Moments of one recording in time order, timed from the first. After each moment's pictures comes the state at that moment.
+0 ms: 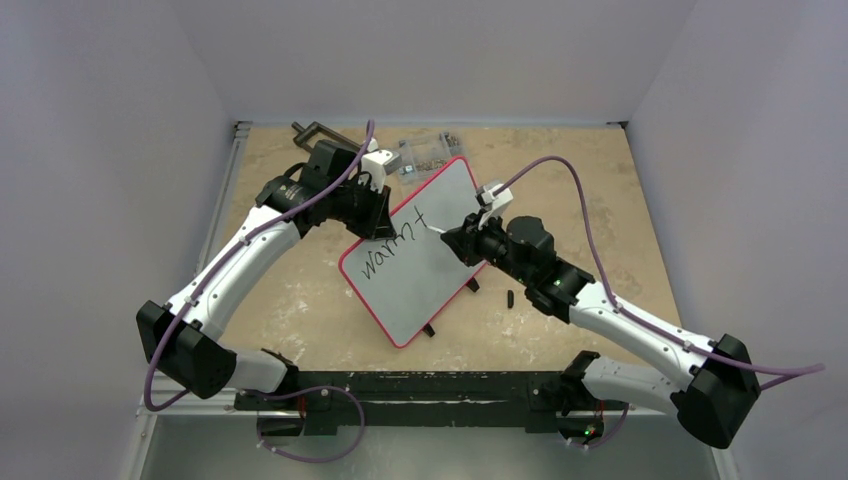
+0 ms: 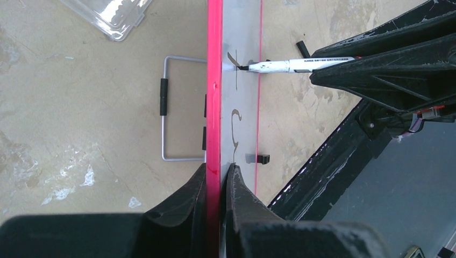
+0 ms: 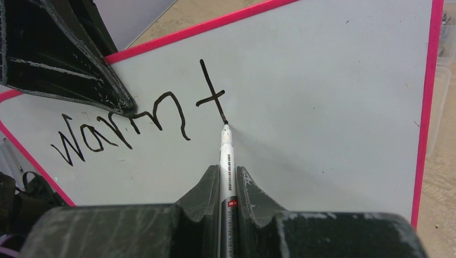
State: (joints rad) left arm -0.49 1.38 1.38 -0.85 0.39 -0.06; right arm 0.77 1.06 0.73 0.12 0.01 0.30
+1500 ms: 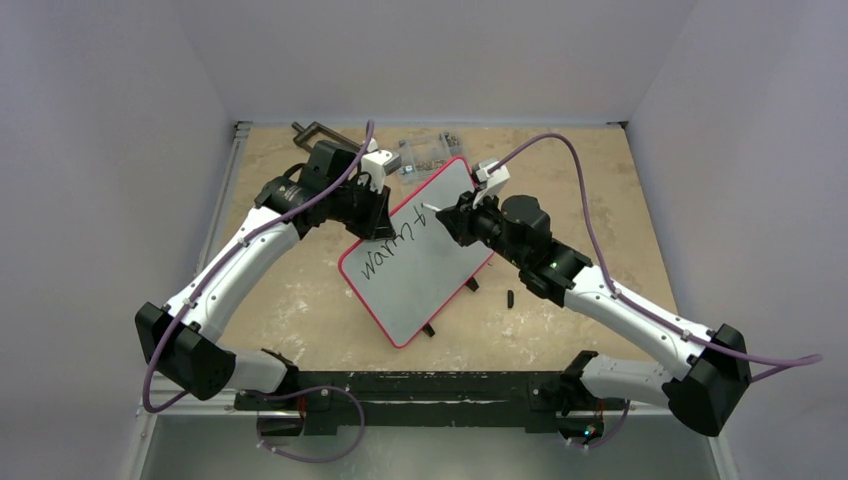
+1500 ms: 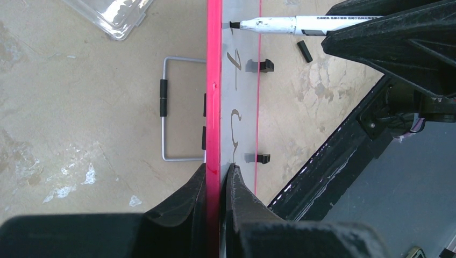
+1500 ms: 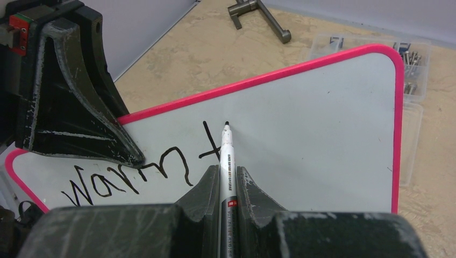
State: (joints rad) left arm -0.50 1.37 1.38 -0.85 0.38 -0.06; right arm 0.77 1.14 0.90 0.06 0.06 0.27
